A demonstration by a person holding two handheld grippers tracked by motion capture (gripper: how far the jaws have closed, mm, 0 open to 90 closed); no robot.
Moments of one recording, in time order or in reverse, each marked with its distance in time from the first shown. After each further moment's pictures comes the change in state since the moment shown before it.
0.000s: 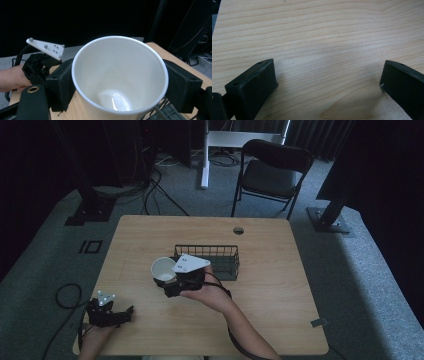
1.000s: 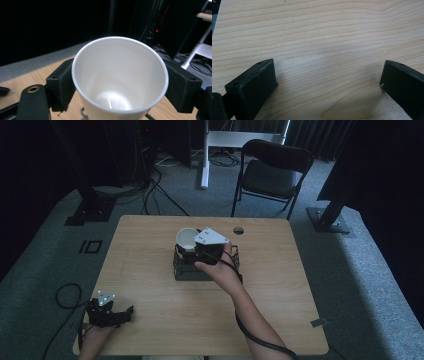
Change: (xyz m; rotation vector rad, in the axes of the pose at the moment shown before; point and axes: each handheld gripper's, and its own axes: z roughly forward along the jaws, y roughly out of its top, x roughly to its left) left arm 0.000 0.000 0.000 -0.002 0.001 -0.001; right arm -0.072 0.009 -0.014 -0.007 -0.324 0.087
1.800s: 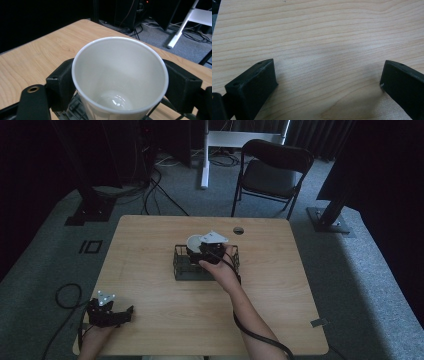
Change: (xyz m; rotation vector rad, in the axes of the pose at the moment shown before) left arm 0.000 0.000 0.000 0.000 0.000 0.001; right arm -0.026 -0.052 0.039 0.154 -0.068 0.104
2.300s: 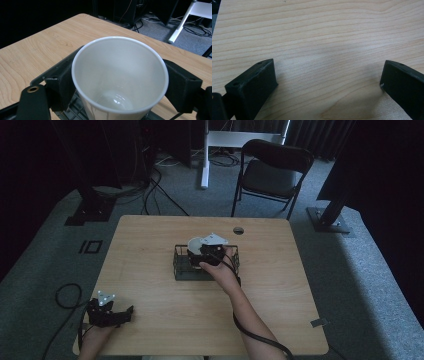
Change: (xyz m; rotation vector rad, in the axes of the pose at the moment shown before) left arm 0.000 0.000 0.000 0.000 0.000 0.000; right arm -0.002 -0.011 0.007 0.024 0.003 0.018
